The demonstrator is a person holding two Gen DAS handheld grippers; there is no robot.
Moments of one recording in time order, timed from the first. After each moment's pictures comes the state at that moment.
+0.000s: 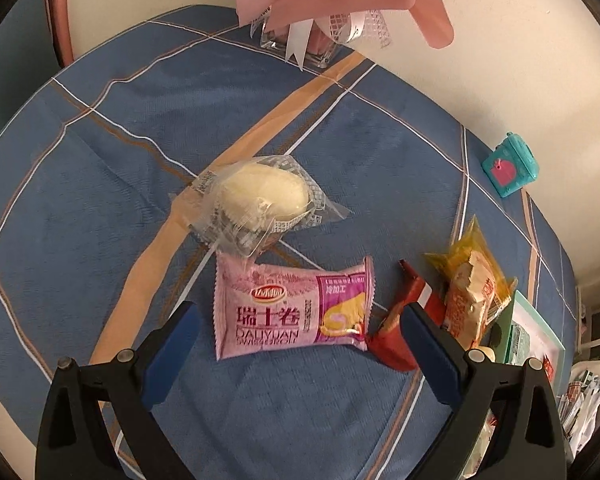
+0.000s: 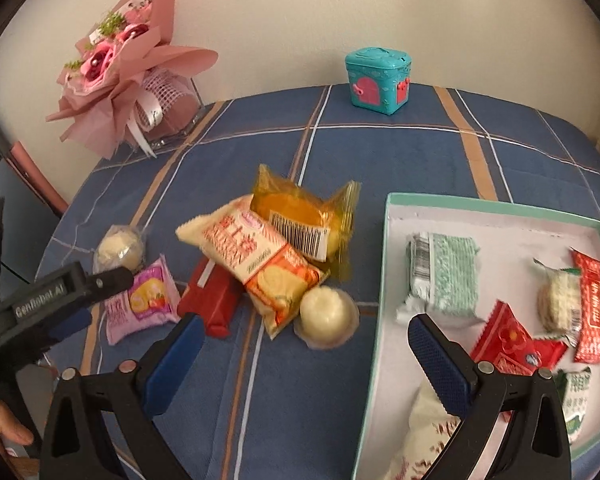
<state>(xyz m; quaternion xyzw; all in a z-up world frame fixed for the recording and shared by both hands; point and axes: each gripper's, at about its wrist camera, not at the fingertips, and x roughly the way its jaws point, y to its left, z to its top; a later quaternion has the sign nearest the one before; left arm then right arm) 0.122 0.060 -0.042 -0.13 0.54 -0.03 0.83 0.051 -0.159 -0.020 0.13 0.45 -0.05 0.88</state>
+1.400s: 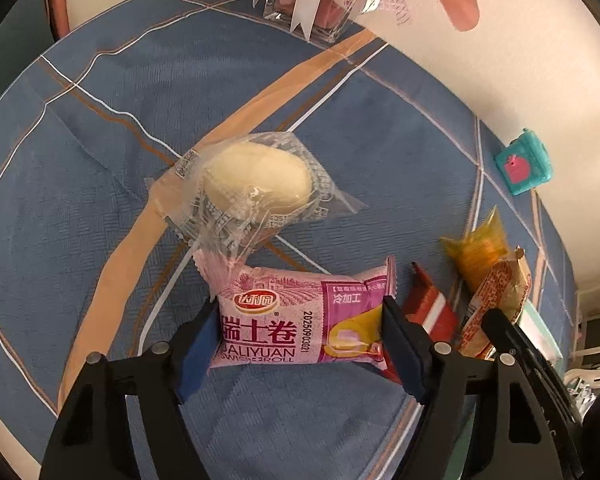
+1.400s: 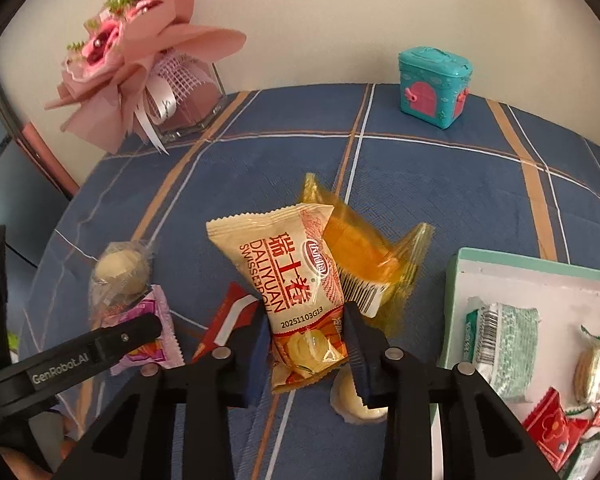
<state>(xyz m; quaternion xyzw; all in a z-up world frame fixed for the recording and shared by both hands) 0.147 0.054 -0.065 -0.15 0.57 -0.03 0.81 0.108 -0.137 -0.028 0.11 0.46 -0.01 0.88</state>
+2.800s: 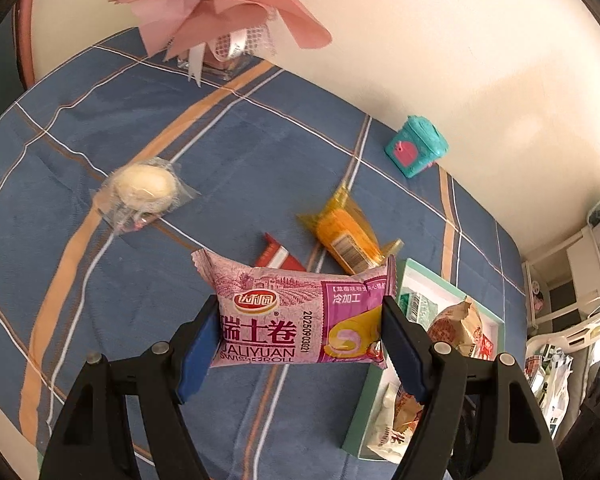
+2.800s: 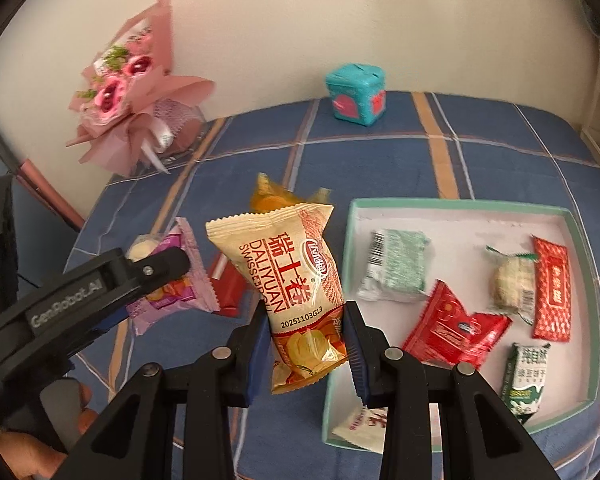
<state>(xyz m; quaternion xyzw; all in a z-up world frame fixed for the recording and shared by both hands) 0.079 -0.010 0.011 -0.14 0.52 -0.12 0.84 0.005 -0.186 0.022 0.16 0.46 -0.05 0.87</state>
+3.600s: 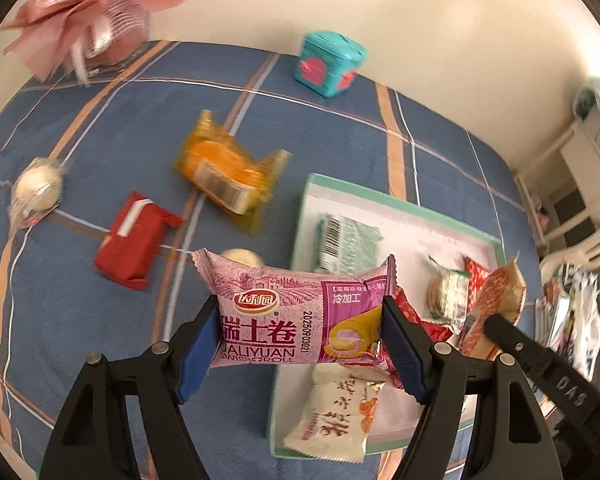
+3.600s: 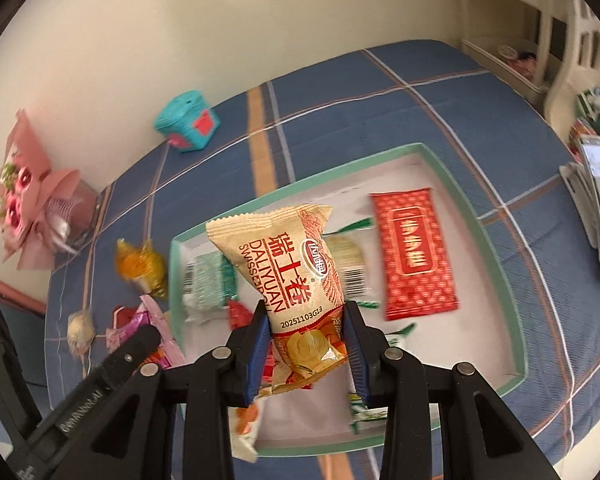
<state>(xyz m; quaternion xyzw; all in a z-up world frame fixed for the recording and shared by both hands) 0.052 -0.139 -0.014 -0.02 0.54 -0.18 0.82 -0.051 -0.341 0.006 0.29 0.45 -0.18 0.82</state>
